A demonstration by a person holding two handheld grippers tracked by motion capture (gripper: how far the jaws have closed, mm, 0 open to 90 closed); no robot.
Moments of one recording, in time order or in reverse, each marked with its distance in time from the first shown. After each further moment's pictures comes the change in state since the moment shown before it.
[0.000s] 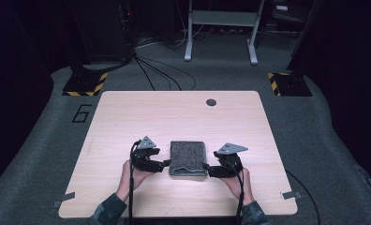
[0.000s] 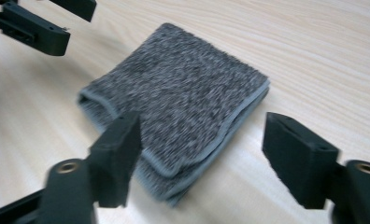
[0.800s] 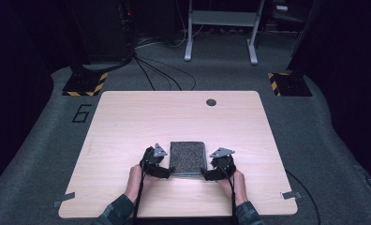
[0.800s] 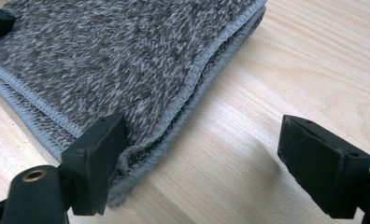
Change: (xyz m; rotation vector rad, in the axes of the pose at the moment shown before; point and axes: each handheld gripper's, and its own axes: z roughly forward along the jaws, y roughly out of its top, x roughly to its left) left arm -0.007 -0.029 0.039 0.138 0.099 0.093; right arm -0.005 -0.030 0.045 0.151 -0.137 -0.011
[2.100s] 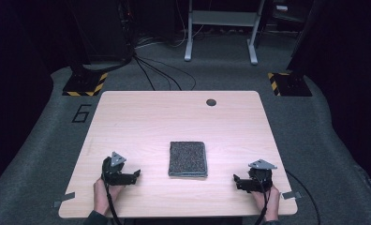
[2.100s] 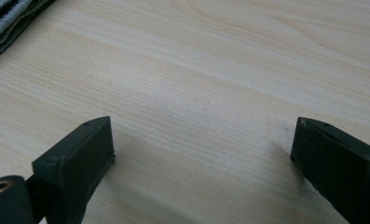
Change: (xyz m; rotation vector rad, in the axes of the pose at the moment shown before) left arm 0.057 -0.089 -0.063 -0.069 0.200 -0.216; right arm -0.061 -0.080 -0.064 -0.038 -0.172 0.197
